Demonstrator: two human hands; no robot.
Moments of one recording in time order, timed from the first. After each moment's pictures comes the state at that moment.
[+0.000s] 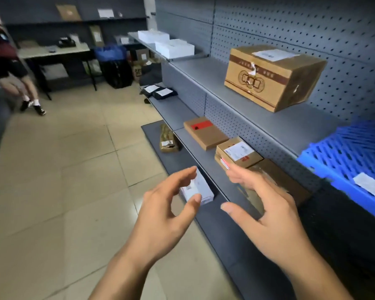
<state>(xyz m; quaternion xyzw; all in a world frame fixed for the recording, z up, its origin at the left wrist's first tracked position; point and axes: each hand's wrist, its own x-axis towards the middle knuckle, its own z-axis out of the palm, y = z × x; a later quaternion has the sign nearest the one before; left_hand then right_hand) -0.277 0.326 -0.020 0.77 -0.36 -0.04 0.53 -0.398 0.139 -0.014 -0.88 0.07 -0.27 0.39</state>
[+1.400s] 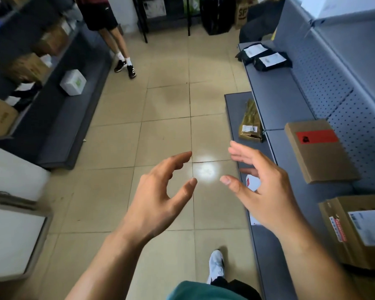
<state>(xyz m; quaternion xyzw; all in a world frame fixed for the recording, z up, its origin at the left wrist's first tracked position) 0.055 0.352 -0.045 0.89 -0.11 -0.01 0.44 0.056 0.121 -0.083 -0.82 -0.10 -0.11 0.55</state>
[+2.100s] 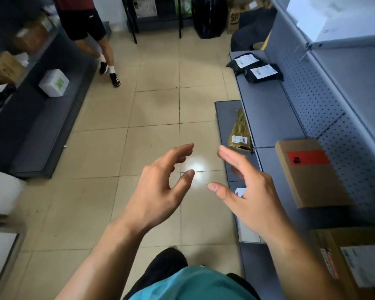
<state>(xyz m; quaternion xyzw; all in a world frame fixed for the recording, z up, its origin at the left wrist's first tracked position) 0.184 0.310 -0.061 0.88 -0.13 -0.02 0.45 0.164 0.094 -0.094 -0.86 -0.09 -0.05 0.51</state>
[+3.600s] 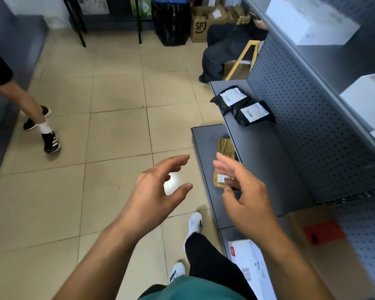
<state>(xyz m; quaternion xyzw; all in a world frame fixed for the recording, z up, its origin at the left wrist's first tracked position) 0.619 0.351 -0.103 0.85 -0.17 -0.08 0.49 0.554 0.141 -0.094 -0.88 0.06 -0.04 0.47</state>
